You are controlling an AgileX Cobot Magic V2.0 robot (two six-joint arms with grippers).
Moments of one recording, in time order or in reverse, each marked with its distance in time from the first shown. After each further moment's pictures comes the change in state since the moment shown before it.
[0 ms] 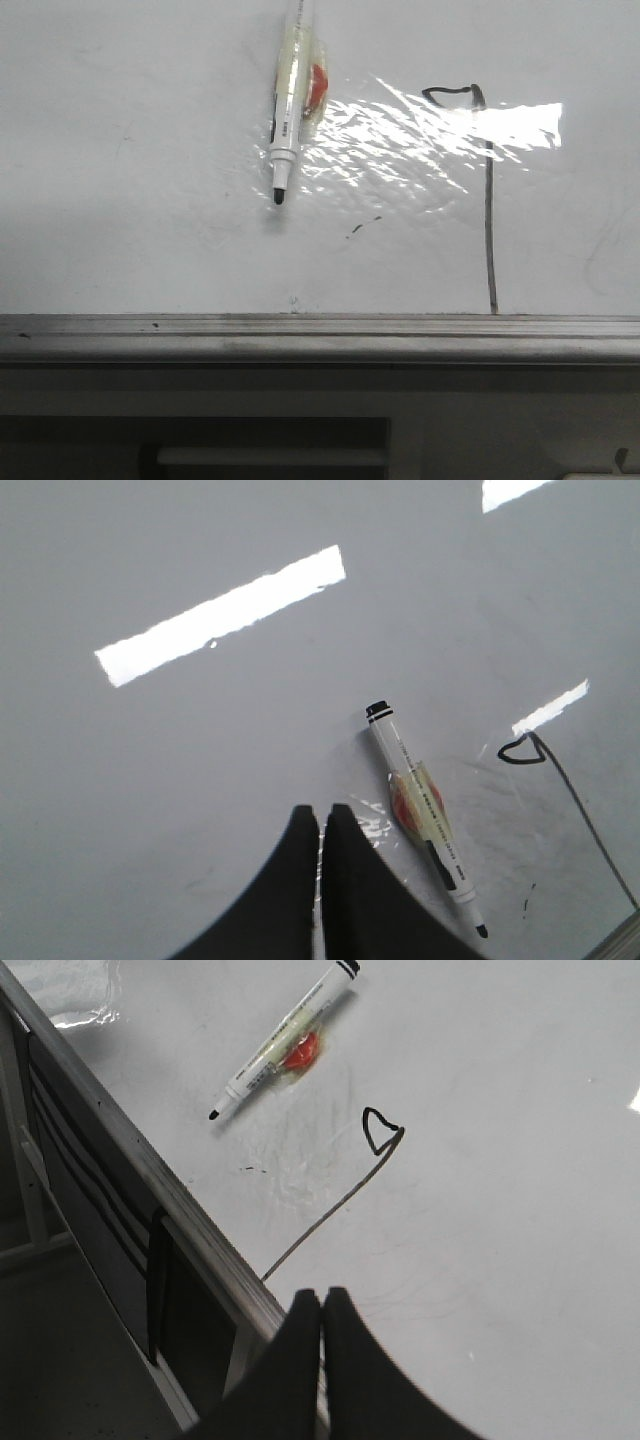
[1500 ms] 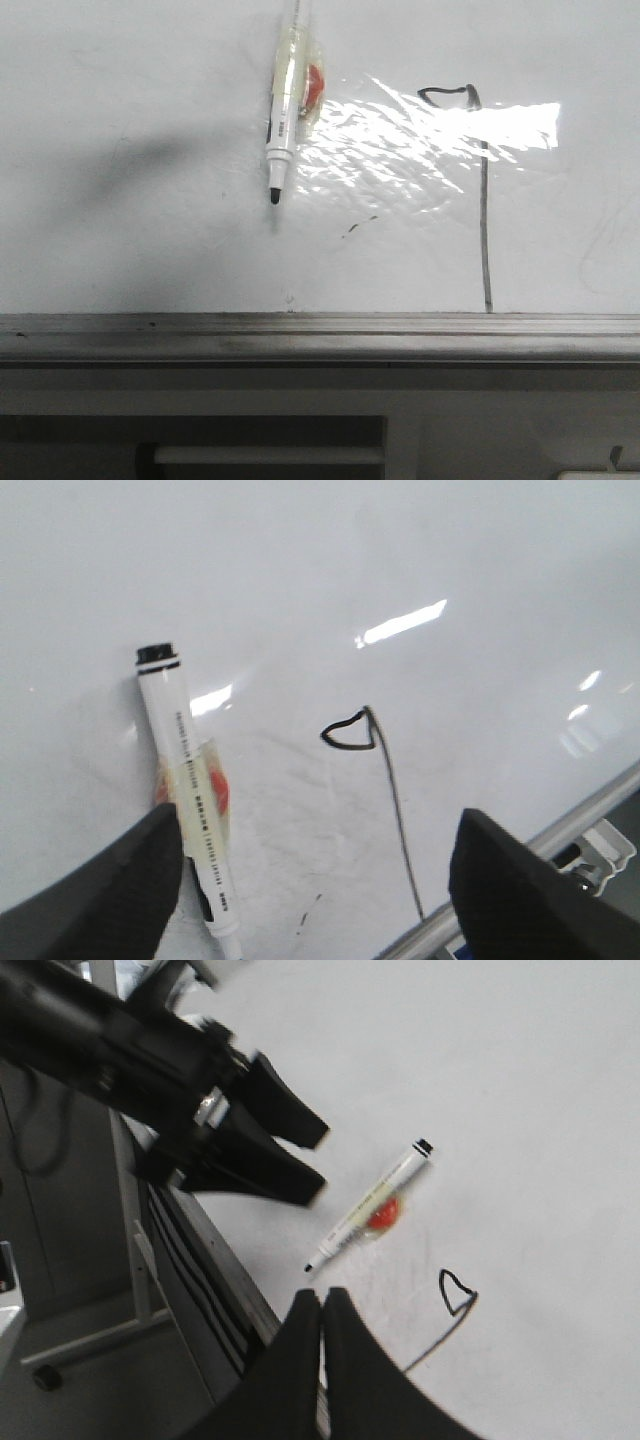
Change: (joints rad) left arm 0.411 0.305 -0.200 -0.312 -0.570 -0.050; right arm 0.000 0.219 -0.294 0.185 -0.066 -0.078
